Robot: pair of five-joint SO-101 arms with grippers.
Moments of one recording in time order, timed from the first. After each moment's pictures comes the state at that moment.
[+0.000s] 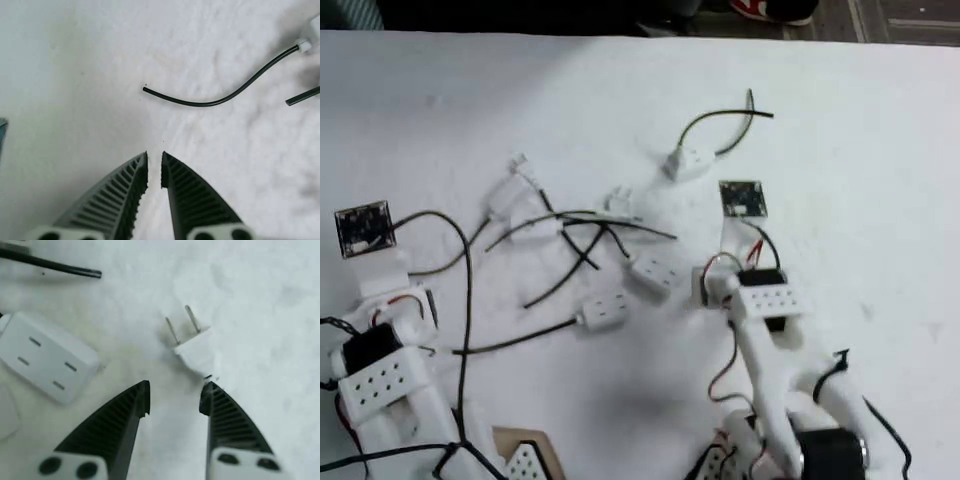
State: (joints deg) left arm -37.1 -56.3 71.8 51.7 -12.6; right arm -6.5 -21.9 60.2 39.2 -2.9
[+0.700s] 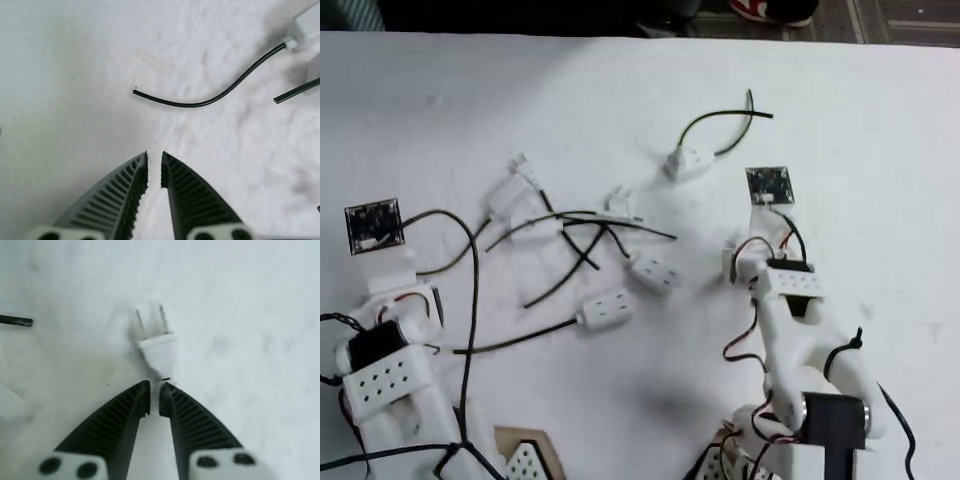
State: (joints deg) left arm -34.9 -56.3 71.8 51.7 -12.6; right arm 4.0 -12.9 57.0 27.7 8.8
